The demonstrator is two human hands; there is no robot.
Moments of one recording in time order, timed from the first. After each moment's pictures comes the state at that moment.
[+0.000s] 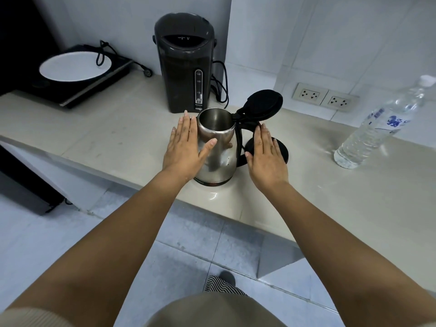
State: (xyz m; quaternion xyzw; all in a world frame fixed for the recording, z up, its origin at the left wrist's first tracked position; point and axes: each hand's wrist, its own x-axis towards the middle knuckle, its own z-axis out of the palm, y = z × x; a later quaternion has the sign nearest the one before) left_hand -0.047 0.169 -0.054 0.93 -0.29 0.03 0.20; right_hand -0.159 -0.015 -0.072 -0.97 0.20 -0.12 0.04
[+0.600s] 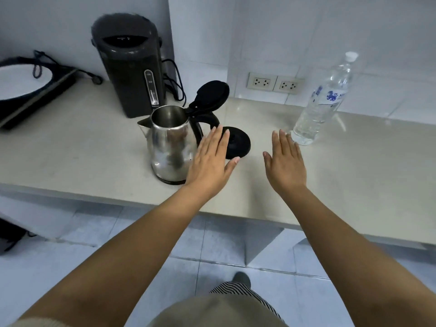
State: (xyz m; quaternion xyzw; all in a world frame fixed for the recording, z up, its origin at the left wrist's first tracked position) left_hand -0.150 0.087 -0.057 0.85 -0.48 0.07 0.21; right_hand -0.271 -0.076 -0.070 -0.93 0.35 -0.14 0.01
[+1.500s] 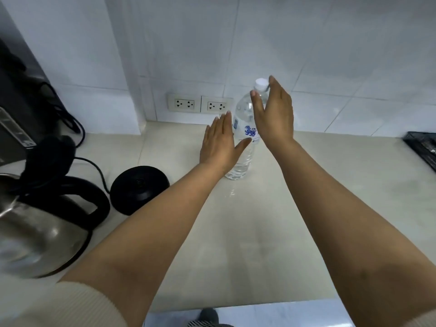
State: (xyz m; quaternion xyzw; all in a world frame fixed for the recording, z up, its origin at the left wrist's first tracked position) left_hand -0.165 -0.268 -0.034 0.82 -0.48 -0.03 0.31; right_hand -0.243 -0.360 0.036 -0.83 0.38 -0.37 0.15
